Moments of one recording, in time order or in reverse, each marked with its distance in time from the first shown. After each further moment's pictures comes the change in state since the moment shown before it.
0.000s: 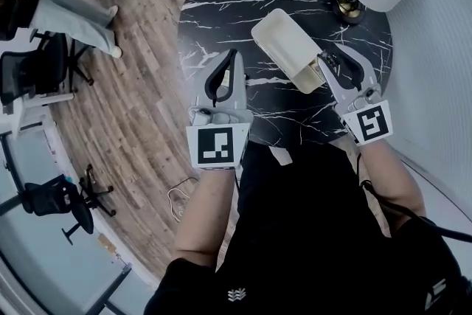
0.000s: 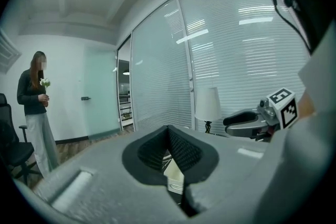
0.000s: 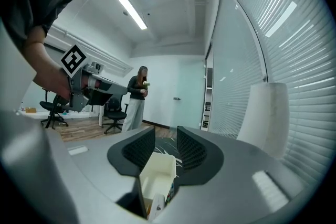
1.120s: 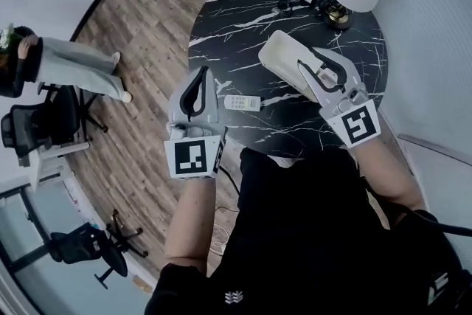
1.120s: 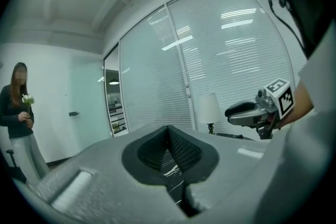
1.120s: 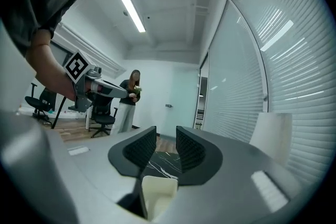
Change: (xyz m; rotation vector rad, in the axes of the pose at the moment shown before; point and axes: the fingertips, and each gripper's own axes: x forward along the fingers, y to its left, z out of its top) left arm -0.015 0.085 0.040 0.150 -0.047 -0.139; right arm 0.039 0.035 0.073 -0.034 -0.089 -0.123
